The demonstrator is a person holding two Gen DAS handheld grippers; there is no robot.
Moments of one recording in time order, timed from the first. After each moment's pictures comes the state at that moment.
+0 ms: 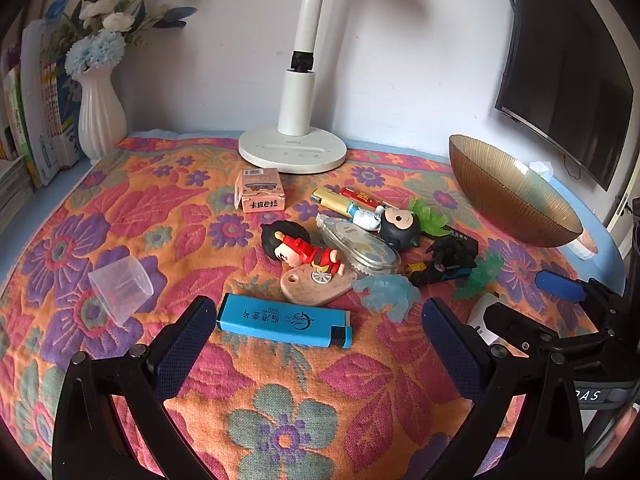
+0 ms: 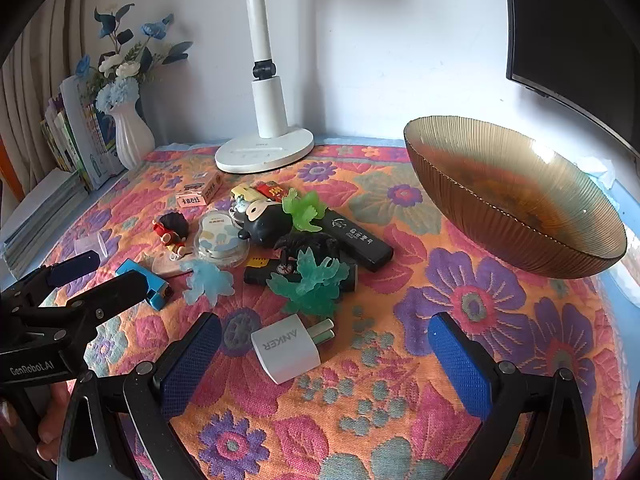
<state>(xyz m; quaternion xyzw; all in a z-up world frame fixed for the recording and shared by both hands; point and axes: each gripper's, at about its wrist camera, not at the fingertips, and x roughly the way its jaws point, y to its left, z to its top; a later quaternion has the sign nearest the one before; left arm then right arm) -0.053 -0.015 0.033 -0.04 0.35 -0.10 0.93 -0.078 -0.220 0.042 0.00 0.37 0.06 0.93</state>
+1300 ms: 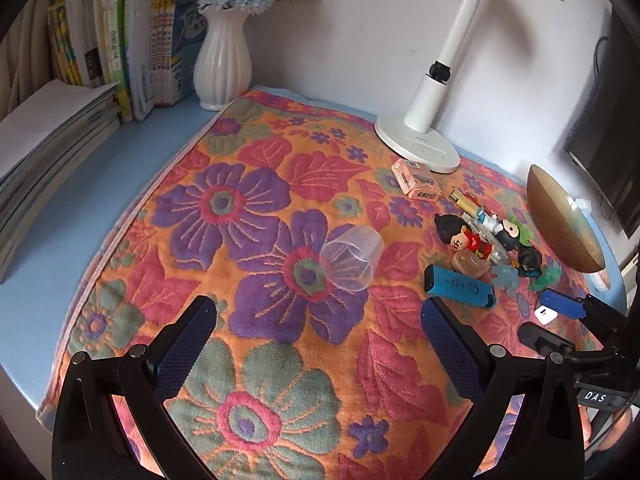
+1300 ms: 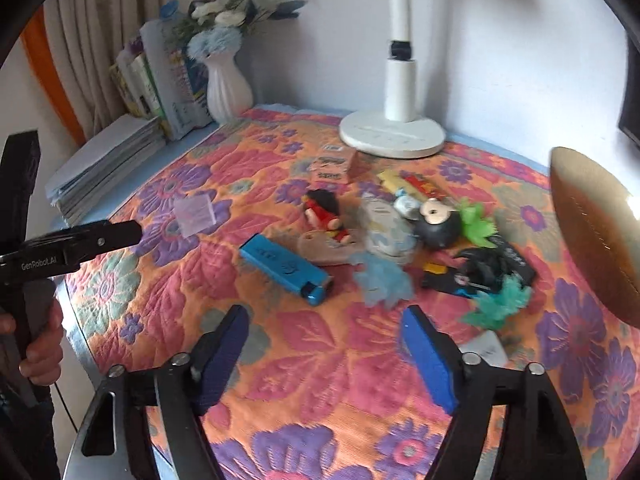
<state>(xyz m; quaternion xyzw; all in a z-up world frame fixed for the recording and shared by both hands) -0.063 0.127 0.043 -0.10 0.41 -0.03 0.90 -0.078 -0.109 0.059 -0.05 0.43 0.20 0.88</state>
